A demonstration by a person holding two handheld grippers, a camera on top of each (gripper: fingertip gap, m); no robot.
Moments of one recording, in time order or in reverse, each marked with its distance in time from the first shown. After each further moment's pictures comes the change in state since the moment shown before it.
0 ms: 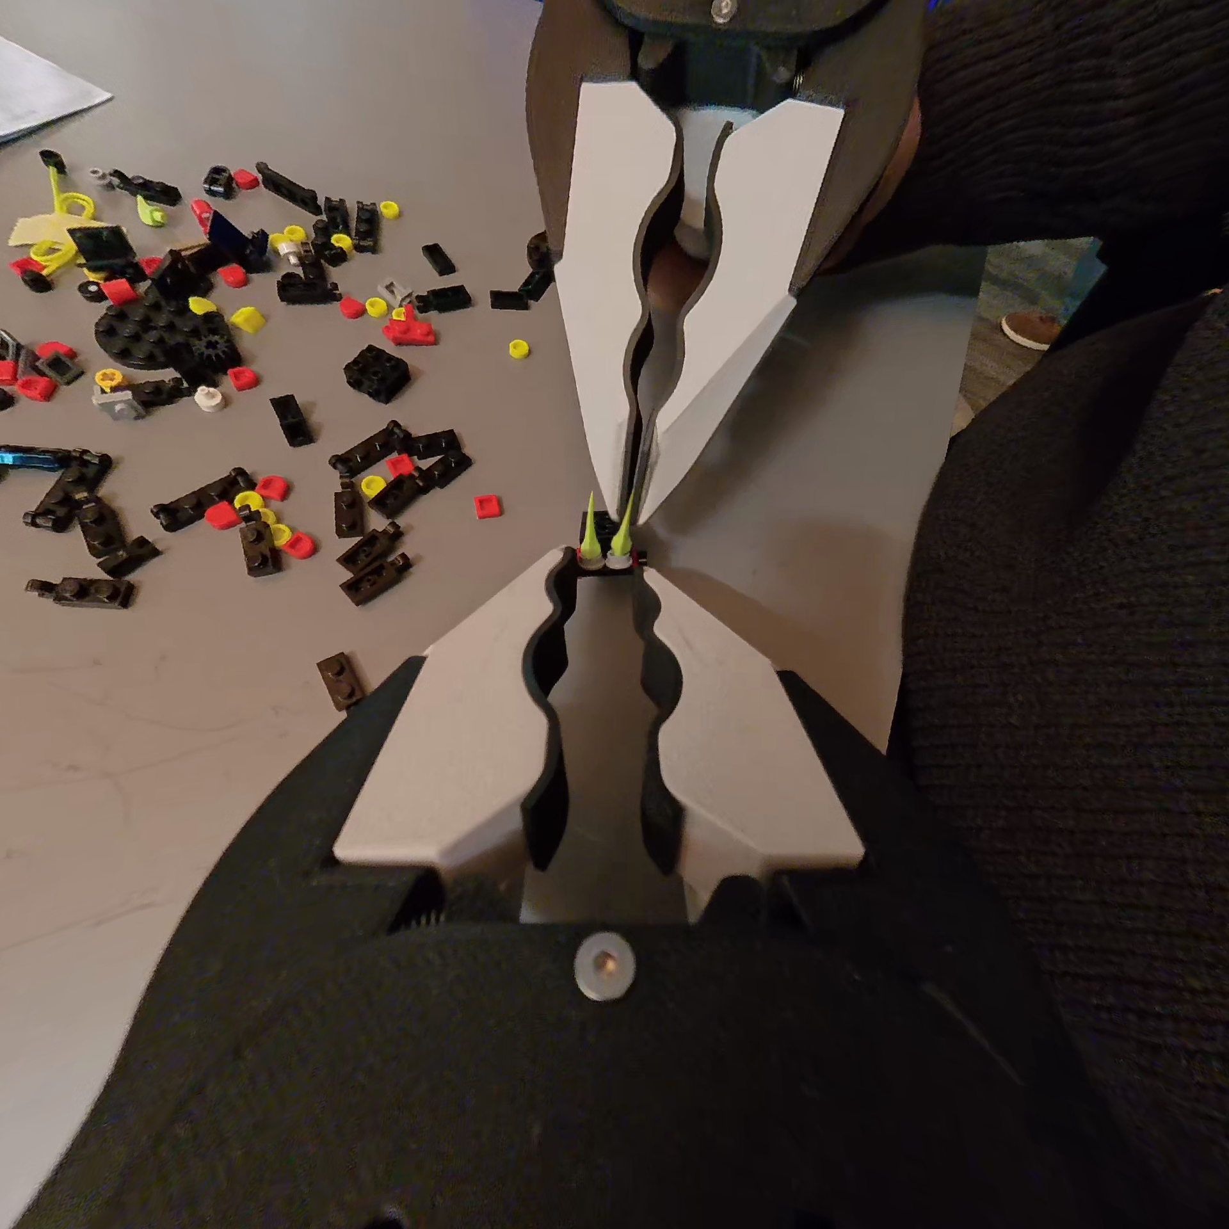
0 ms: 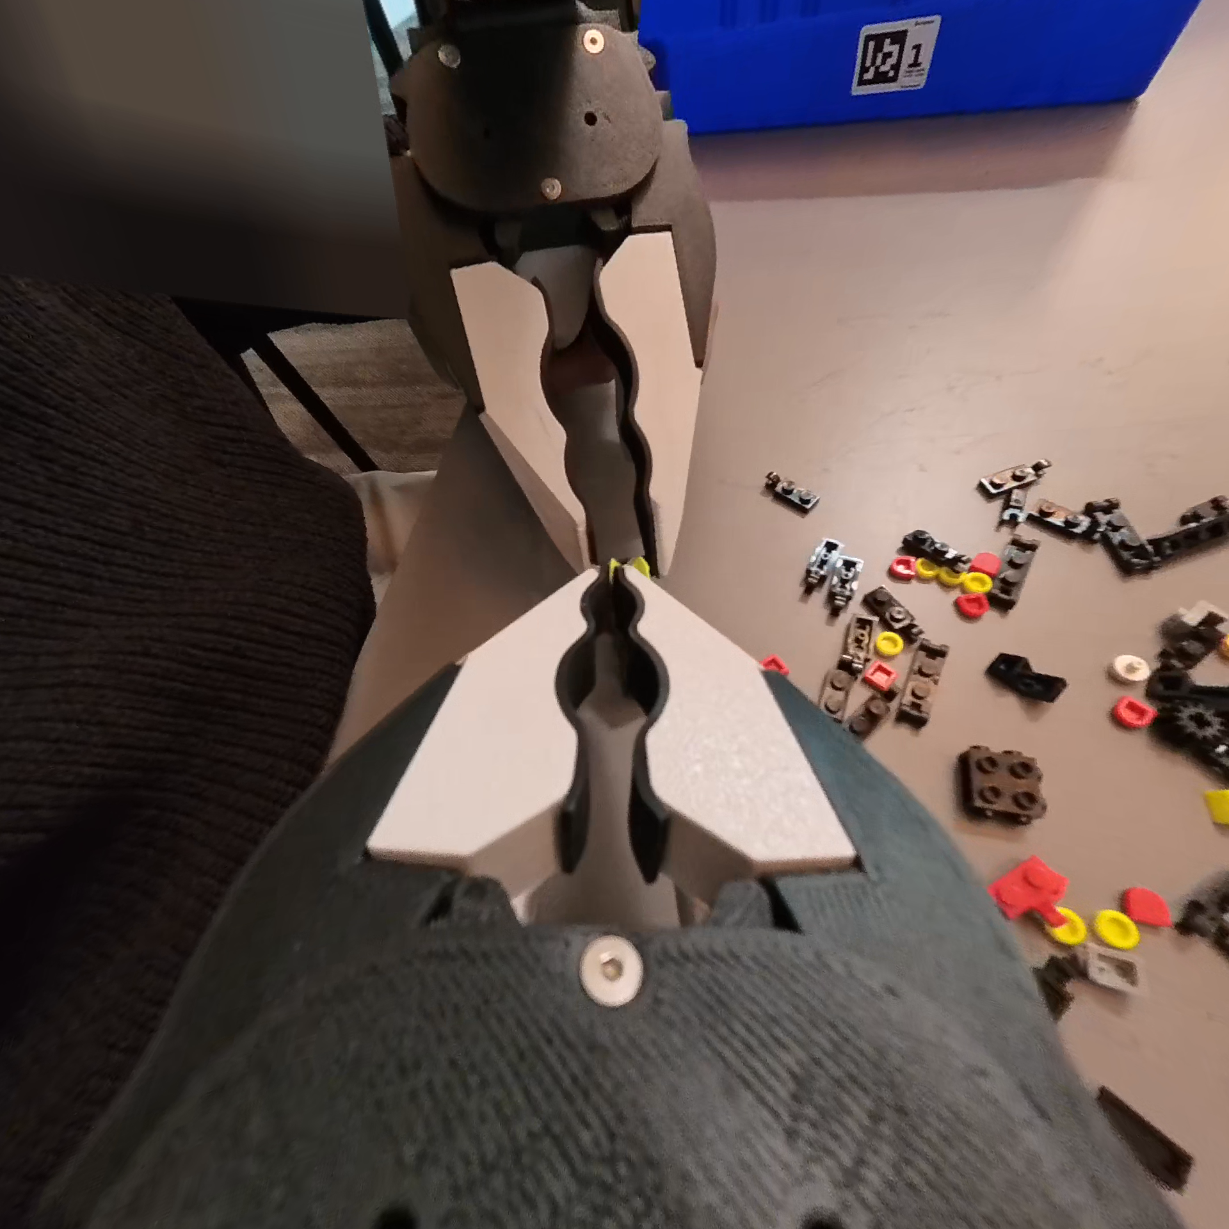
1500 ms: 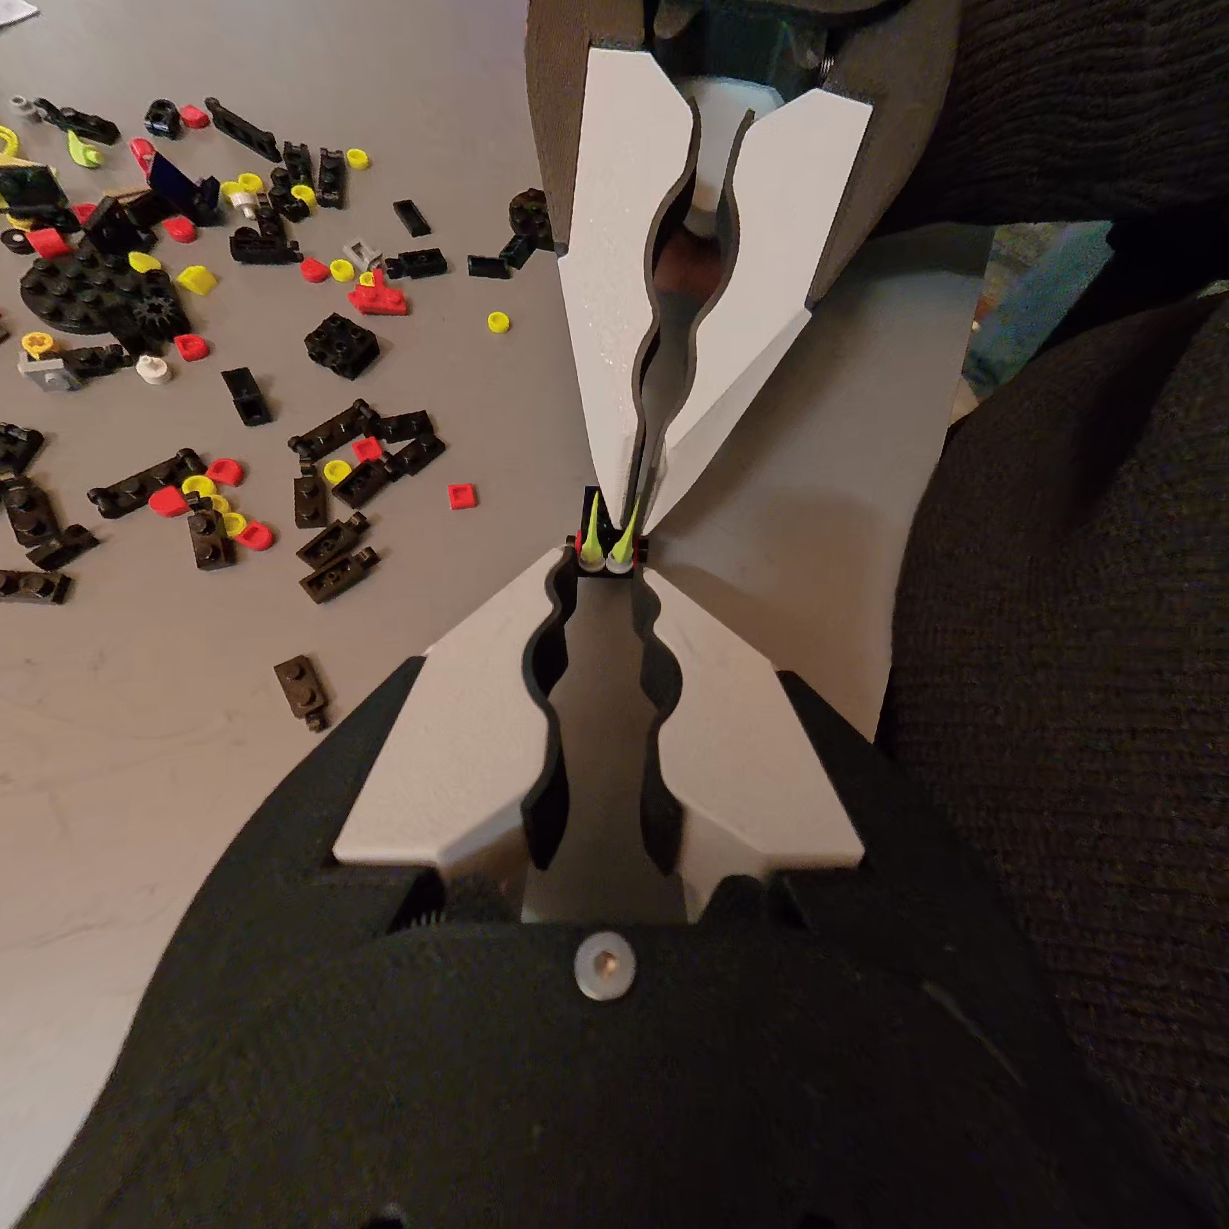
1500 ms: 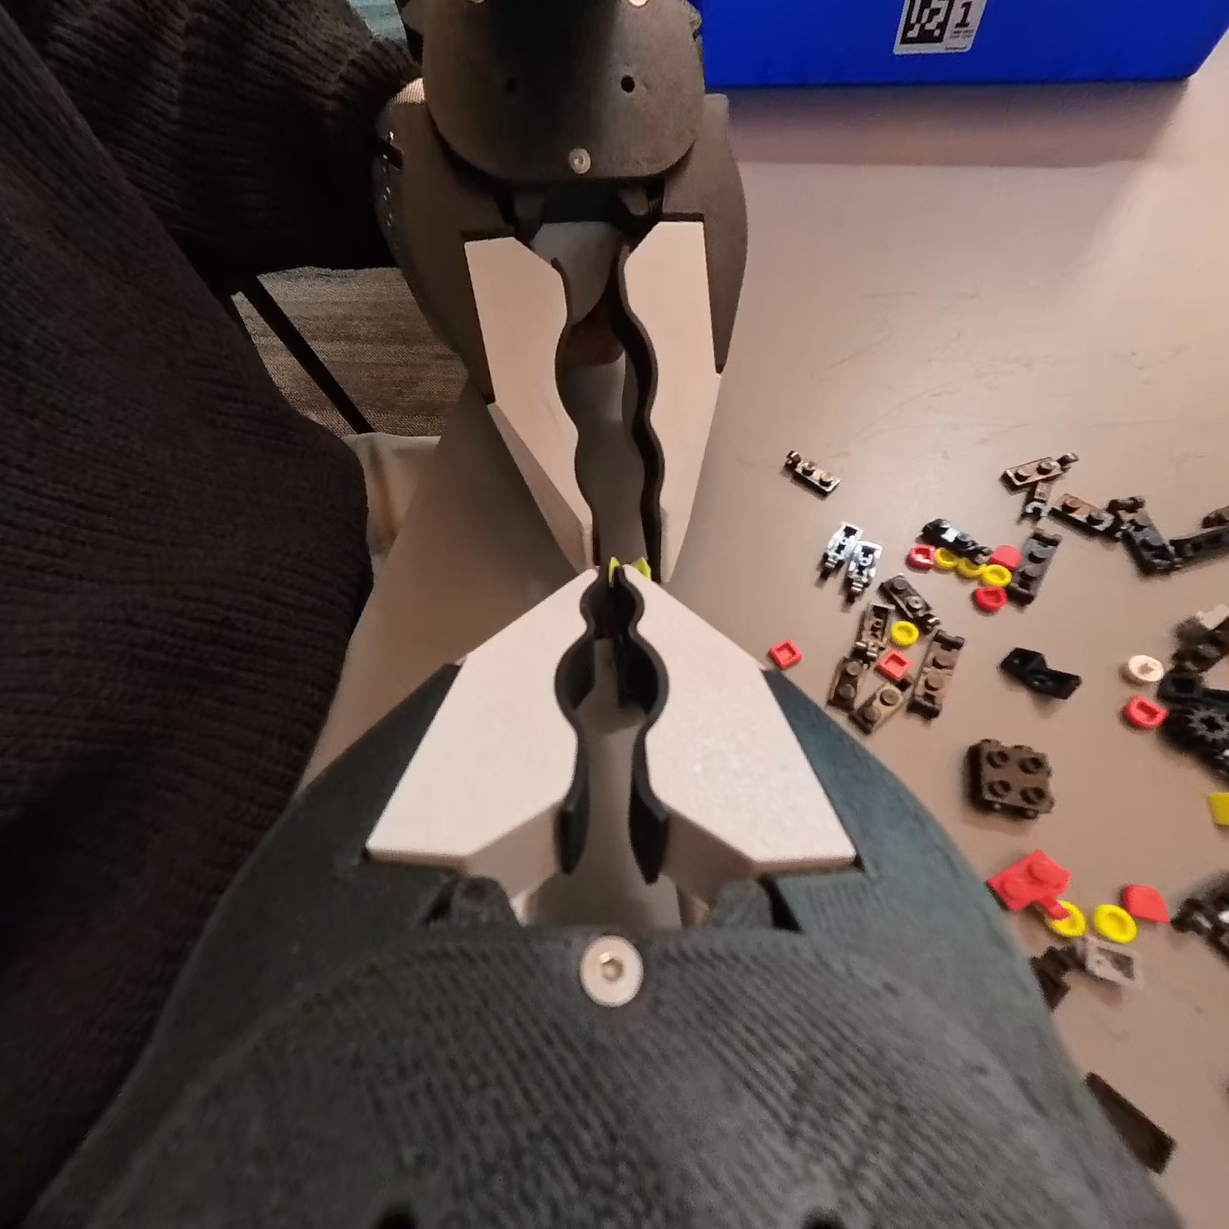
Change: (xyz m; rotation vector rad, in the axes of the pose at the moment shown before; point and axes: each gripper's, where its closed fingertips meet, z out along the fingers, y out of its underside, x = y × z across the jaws) left arm 0.006 0.004 0.008 -0.054 0.012 -0.032; right arm -0.005 0.009 0.000 -0.048 -0.007 -0.052
